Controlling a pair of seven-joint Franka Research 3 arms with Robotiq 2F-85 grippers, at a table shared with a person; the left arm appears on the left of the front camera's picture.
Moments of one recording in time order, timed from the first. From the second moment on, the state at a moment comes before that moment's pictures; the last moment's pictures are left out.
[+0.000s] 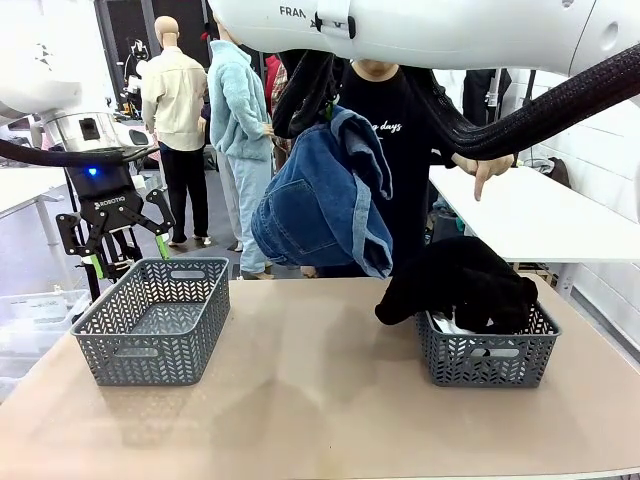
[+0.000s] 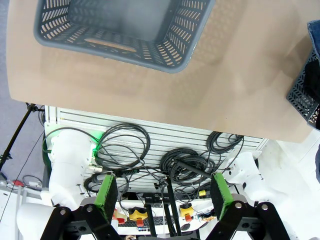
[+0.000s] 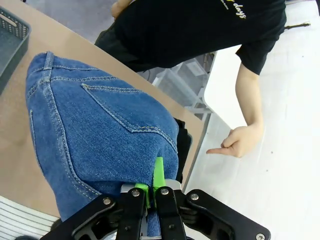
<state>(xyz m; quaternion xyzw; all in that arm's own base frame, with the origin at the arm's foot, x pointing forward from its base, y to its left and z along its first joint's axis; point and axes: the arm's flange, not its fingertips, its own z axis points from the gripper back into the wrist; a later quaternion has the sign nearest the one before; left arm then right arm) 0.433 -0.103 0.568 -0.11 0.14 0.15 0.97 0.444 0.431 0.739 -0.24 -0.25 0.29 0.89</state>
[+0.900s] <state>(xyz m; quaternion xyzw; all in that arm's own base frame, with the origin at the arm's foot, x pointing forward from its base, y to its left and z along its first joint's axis) 0.433 -0.102 0.568 -0.11 0.14 0.15 0.97 0.397 0.290 0.840 -0.23 -0.31 0.07 0.92</state>
